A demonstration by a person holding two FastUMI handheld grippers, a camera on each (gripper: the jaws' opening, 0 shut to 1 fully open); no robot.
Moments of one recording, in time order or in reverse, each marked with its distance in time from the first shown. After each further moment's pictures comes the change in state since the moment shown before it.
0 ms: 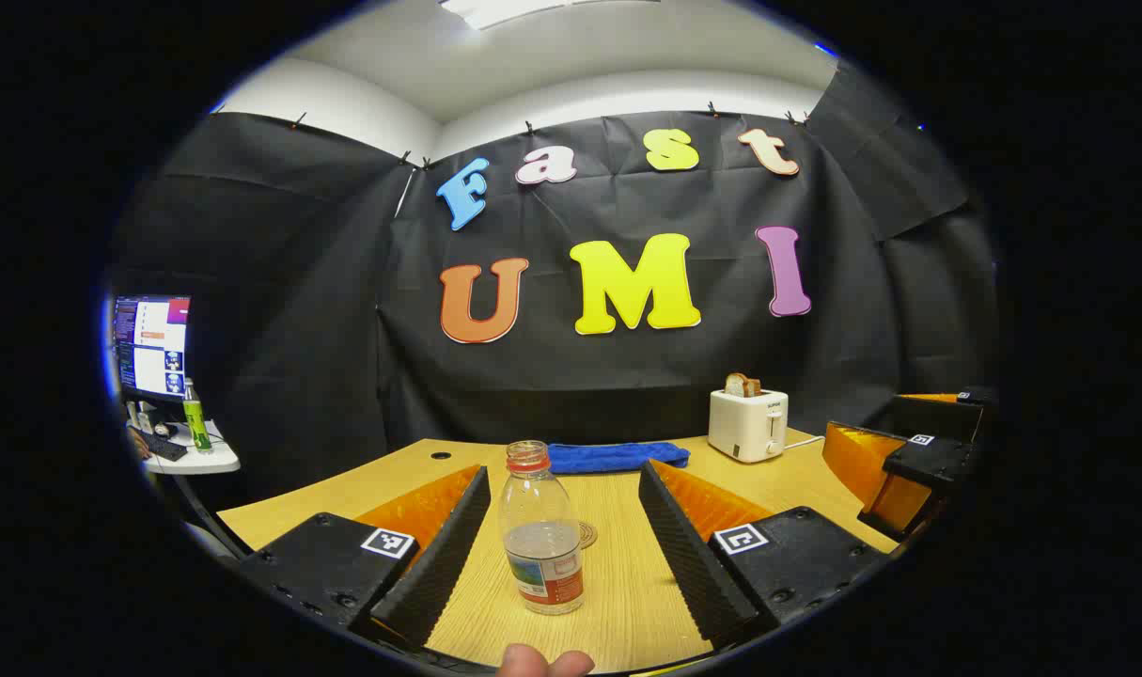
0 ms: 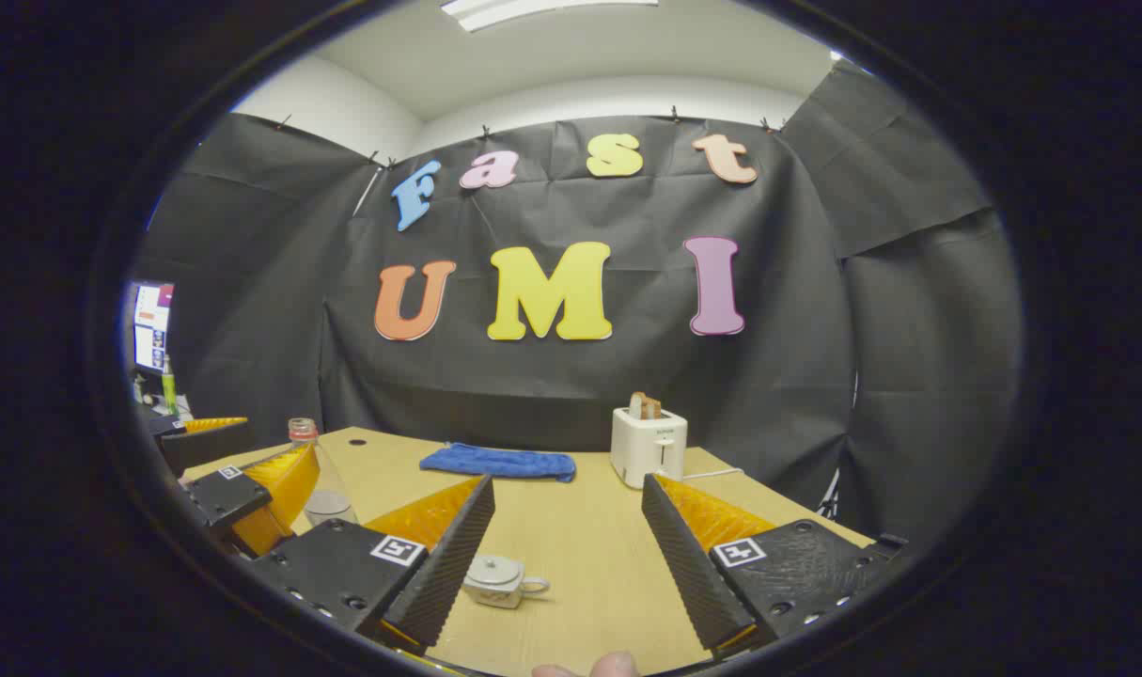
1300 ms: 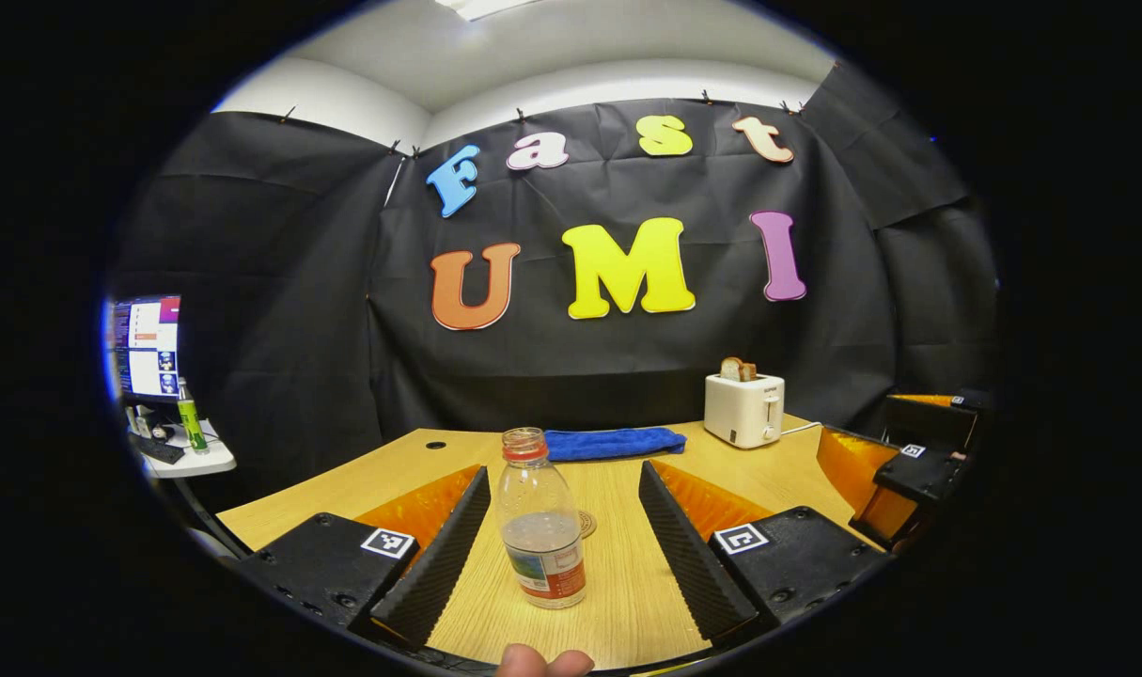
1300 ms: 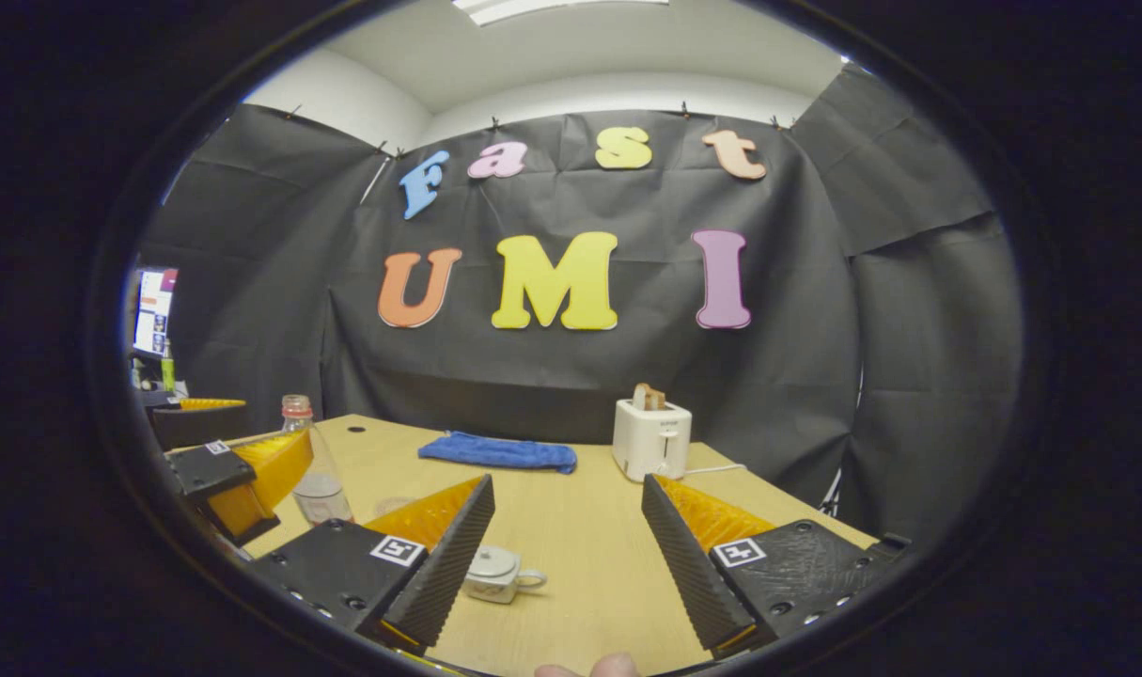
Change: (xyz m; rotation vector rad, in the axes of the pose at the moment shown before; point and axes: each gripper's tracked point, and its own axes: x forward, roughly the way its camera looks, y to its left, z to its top) left arm 0.004 0.006 -0.012 0.011 0.056 -0.004; right arm 0.013 0.002 -0.027 -0.024 0.039 0.016
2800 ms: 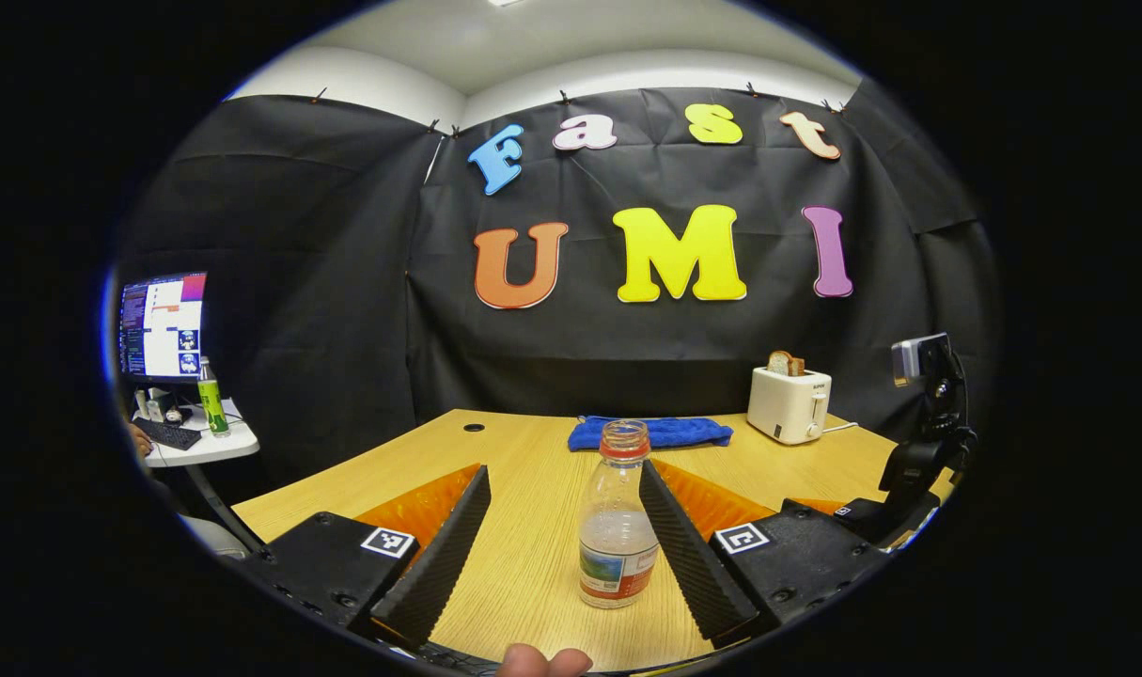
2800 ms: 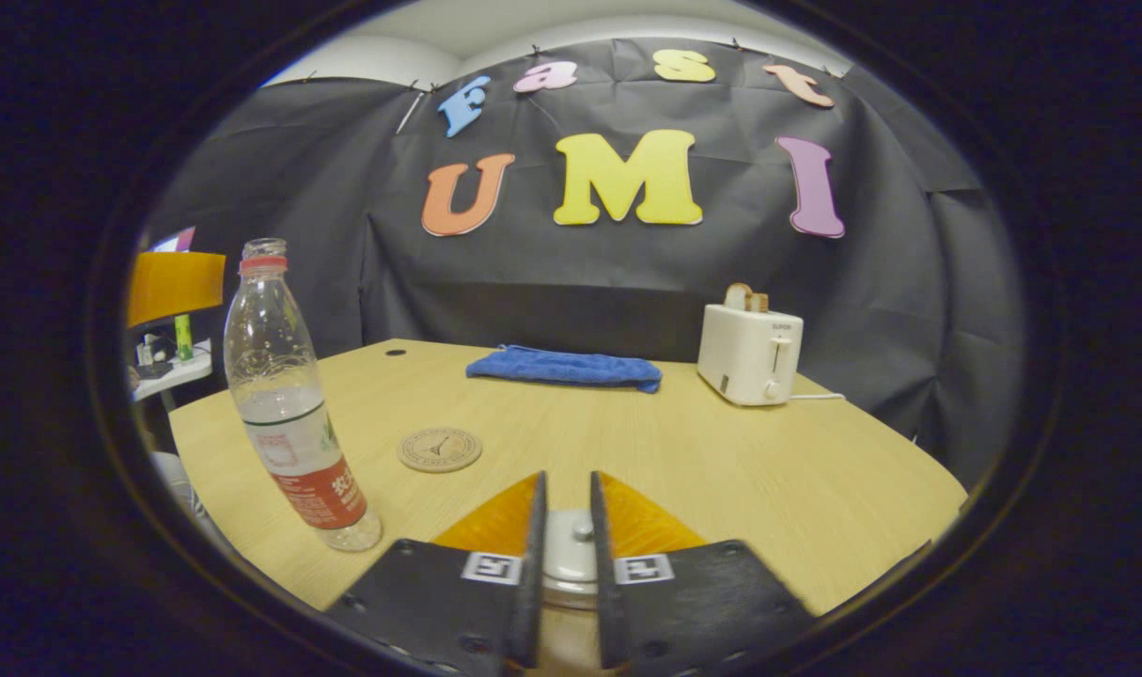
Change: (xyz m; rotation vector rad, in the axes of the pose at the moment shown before) left arm 0.012 0.054 -0.009 -0.048 0.058 0.085; right arm 0.088 0.074 -0.107 -0.017 0.217 0.141
